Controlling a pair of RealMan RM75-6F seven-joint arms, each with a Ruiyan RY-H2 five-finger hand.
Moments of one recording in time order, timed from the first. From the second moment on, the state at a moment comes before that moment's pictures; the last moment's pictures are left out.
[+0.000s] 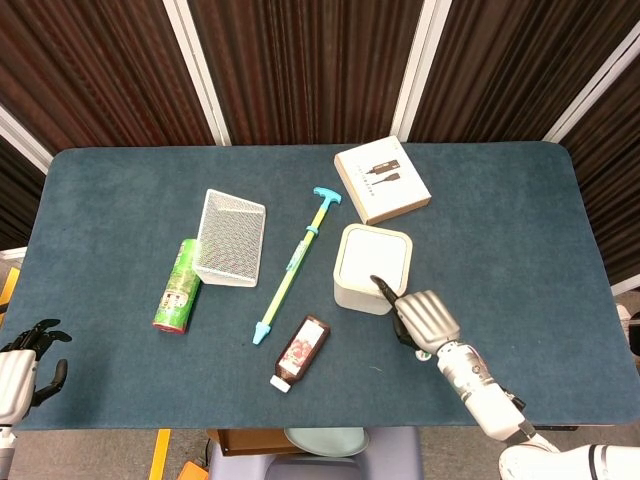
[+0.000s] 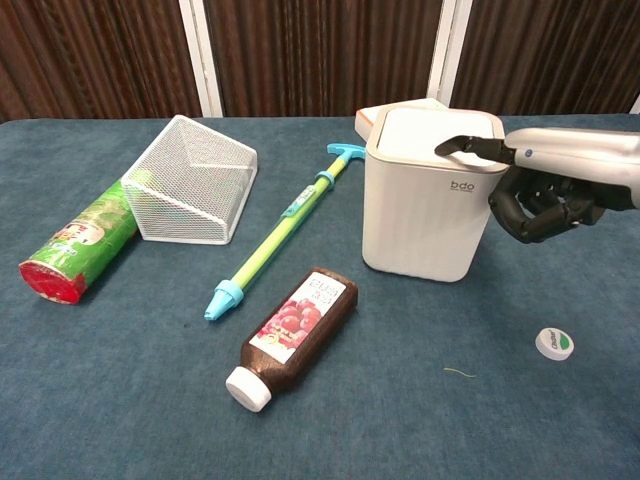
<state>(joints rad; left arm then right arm) -0.05 -1.08 -0.02 -1.73 1.45 1.48 0.12 0.62 -1.25 0.10 -2.00 -0.99 1.02 -0.53</state>
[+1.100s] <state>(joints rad) -0.05 -1.08 -0.02 -1.74 1.45 1.47 0.13 0.35 -1.09 0.04 -1.96 -1.45 1.48 -0.21</state>
